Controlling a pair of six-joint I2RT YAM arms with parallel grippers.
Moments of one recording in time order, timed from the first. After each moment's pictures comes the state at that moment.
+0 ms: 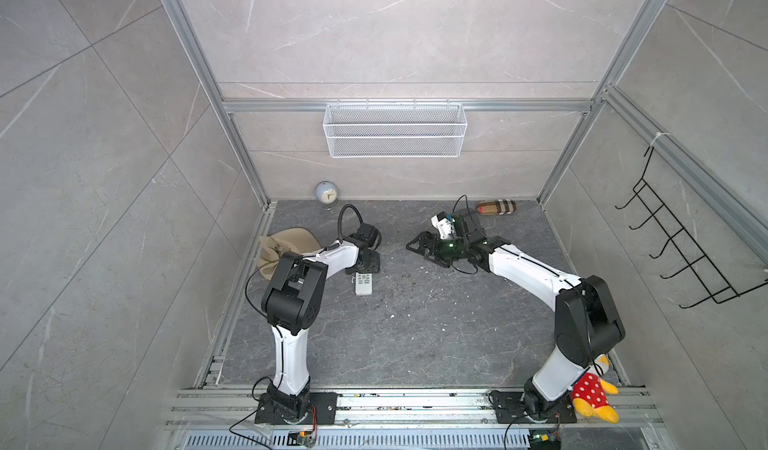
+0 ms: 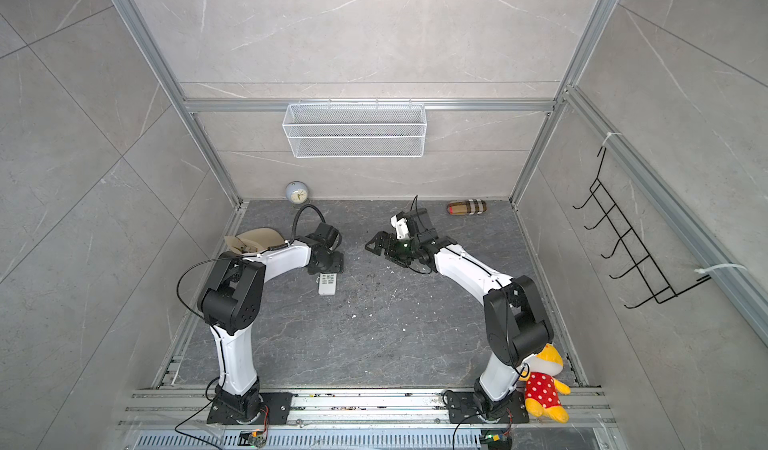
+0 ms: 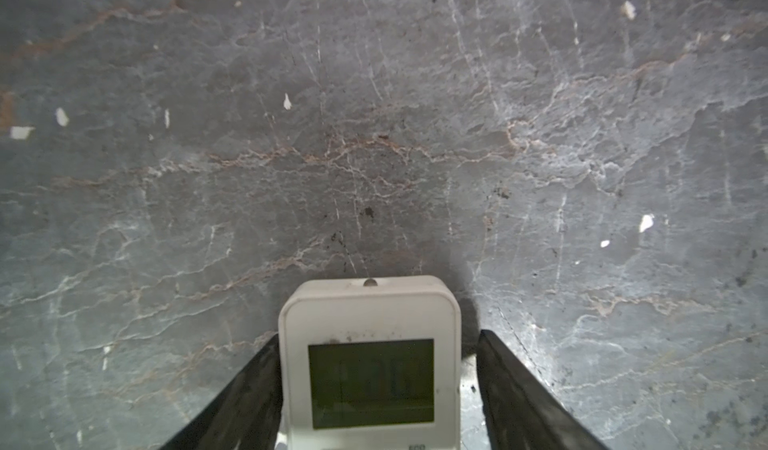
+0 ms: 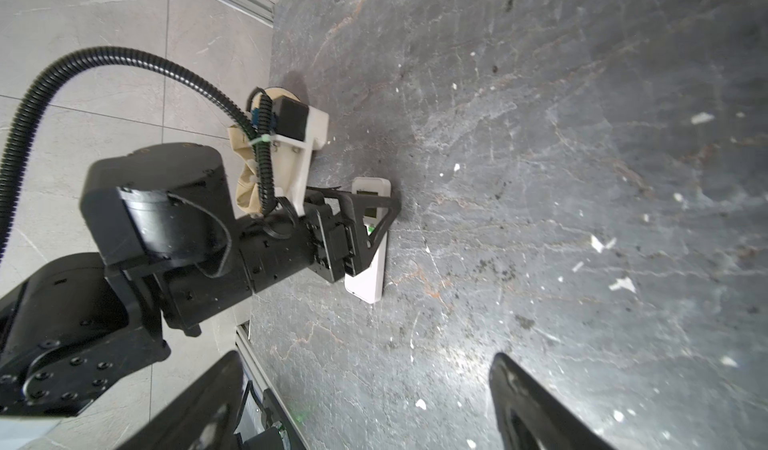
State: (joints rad) left arm -0.44 2.00 1.33 -0.52 -0.12 -0.40; right arm 0.44 1.70 1.24 -0.26 -0.54 0.70
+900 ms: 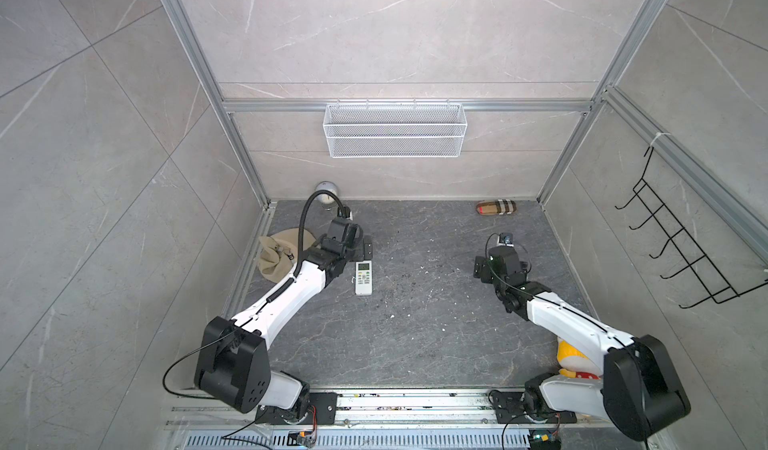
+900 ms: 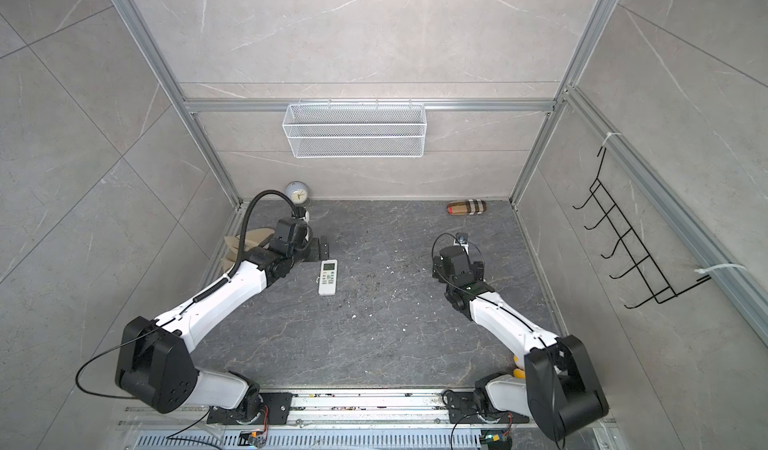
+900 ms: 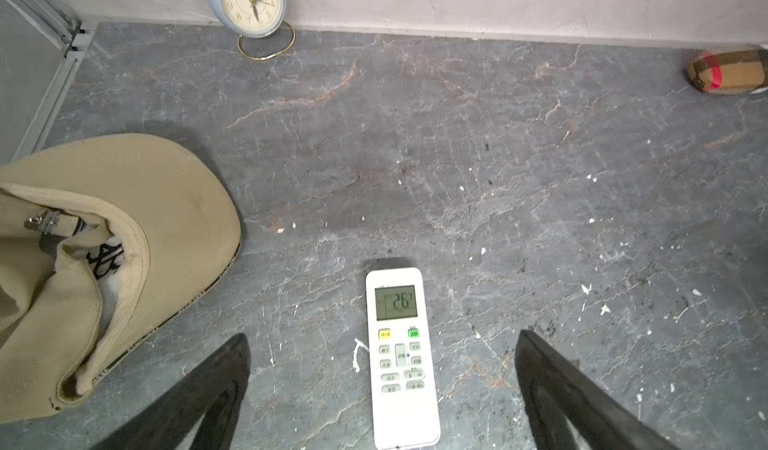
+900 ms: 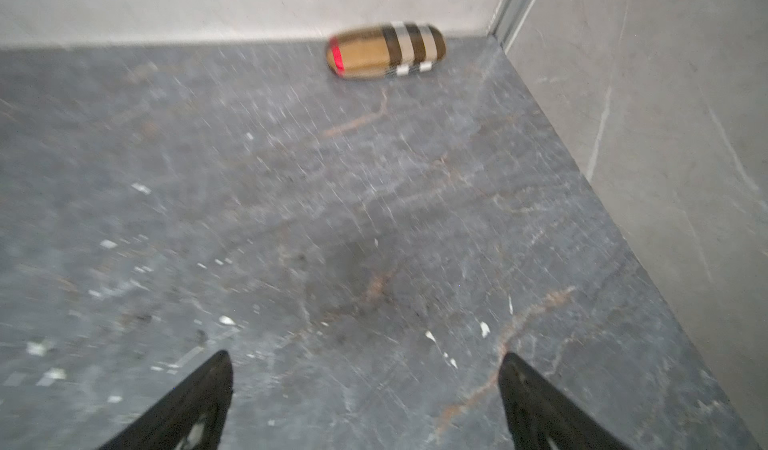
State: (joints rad) left arm -0.45 1.39 1.02 -0.35 -0.23 -0.27; right arm 0.33 1.33 0.65 -0.04 0.53 0.21
